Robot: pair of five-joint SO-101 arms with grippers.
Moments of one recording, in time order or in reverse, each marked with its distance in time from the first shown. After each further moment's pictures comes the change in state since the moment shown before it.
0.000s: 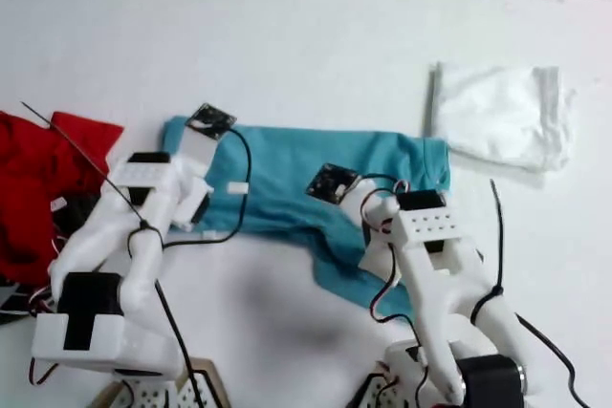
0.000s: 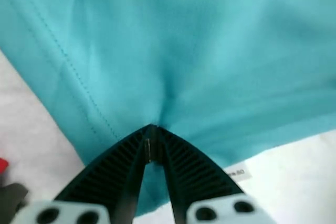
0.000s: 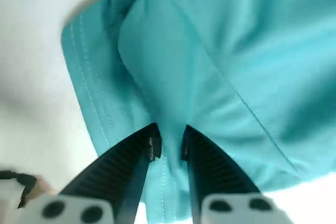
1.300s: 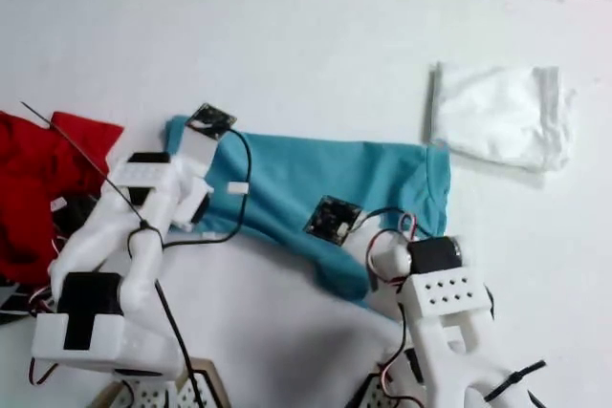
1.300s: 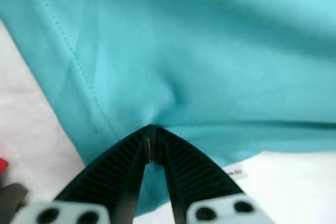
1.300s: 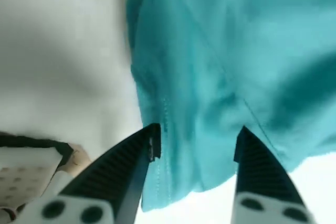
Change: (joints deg) left arm 0.0 0.0 0.0 0.0 0.0; right arm -5.1 -27.0 12.7 11.3 0.0
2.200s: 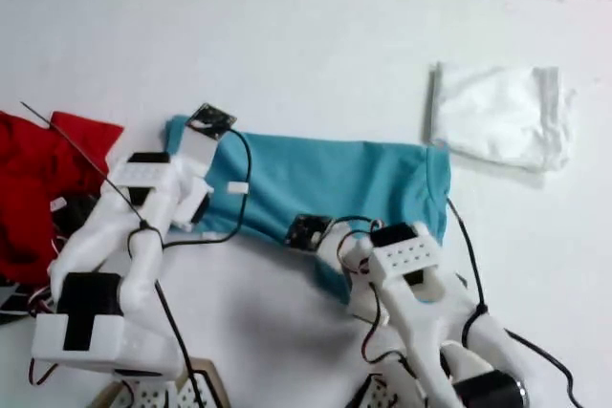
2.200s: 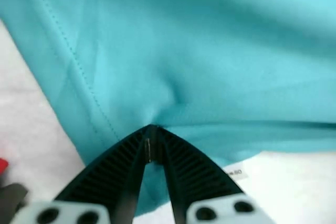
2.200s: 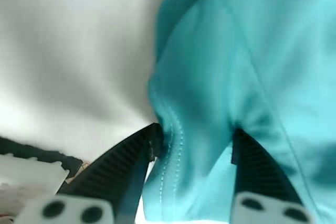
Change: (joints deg) left arm 0.0 0.0 0.0 0.0 0.0; right arm -3.3 30.4 -1.6 -13.9 -2.9
